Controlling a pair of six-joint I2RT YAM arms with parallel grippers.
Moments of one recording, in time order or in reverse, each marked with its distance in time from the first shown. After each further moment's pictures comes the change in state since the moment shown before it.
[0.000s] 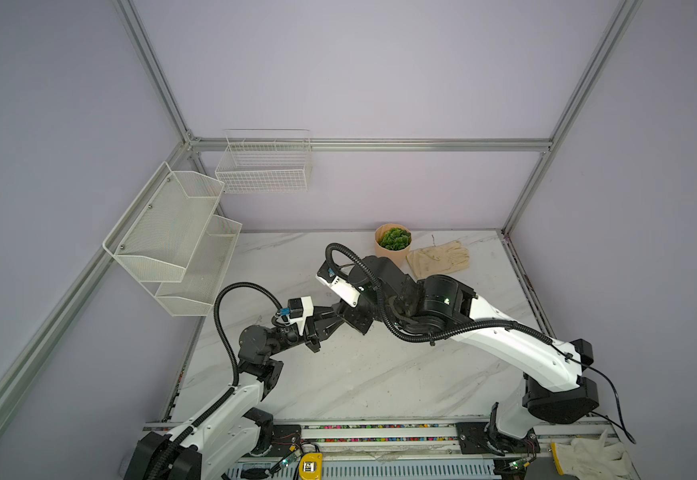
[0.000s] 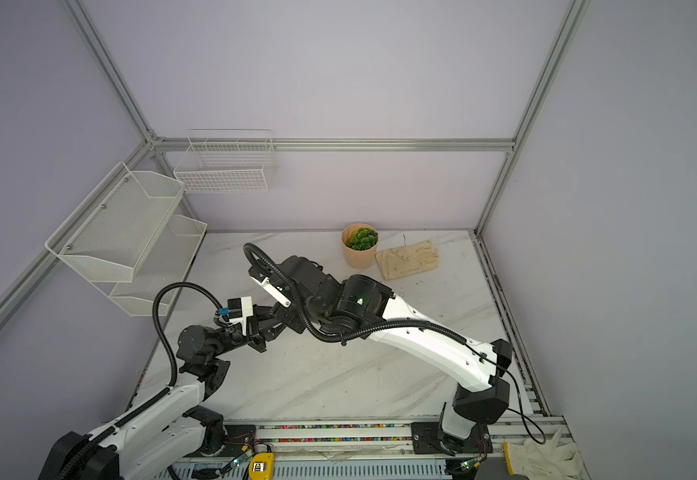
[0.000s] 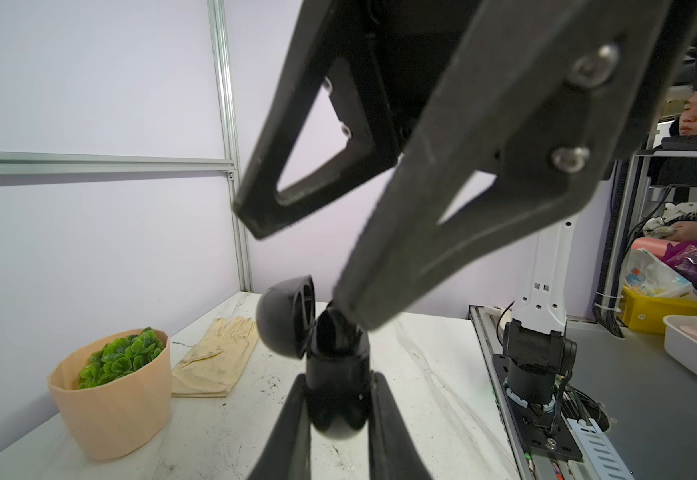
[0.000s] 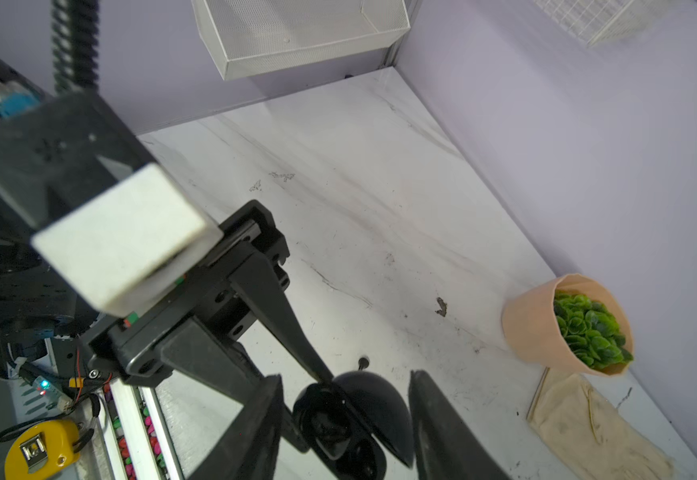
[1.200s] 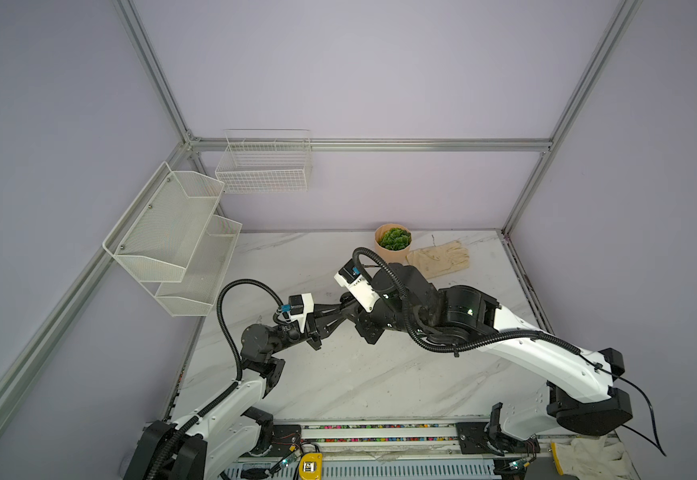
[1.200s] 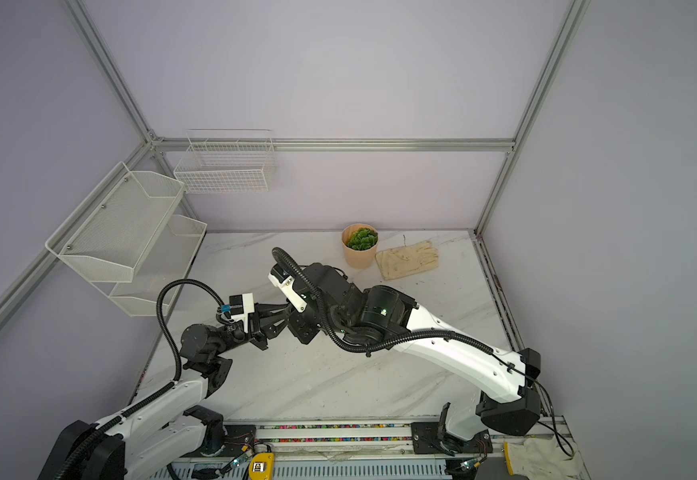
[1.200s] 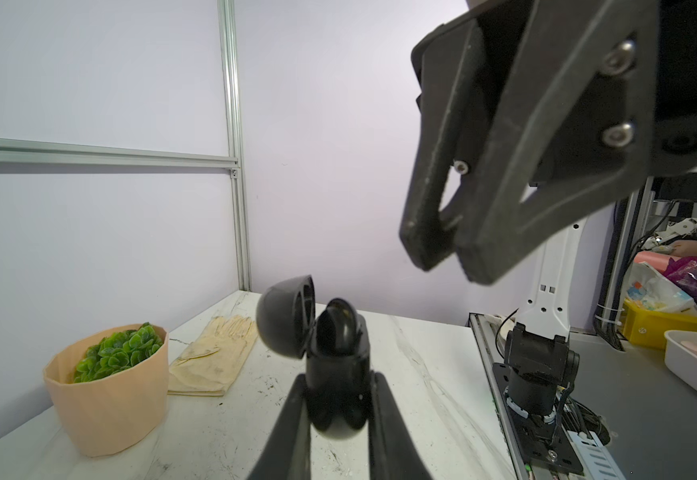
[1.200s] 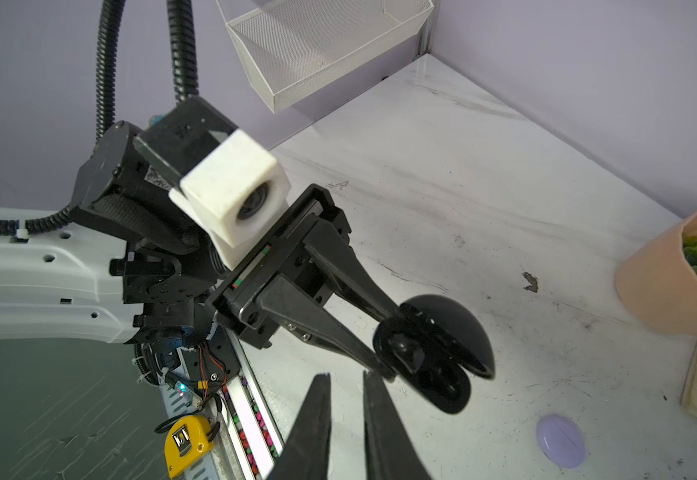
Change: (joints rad) left arm -0.001 0.058 0.000 0.063 -0.014 -0.042; right arm -0.034 -0.175 -0.255 0.135 -0.156 0.266
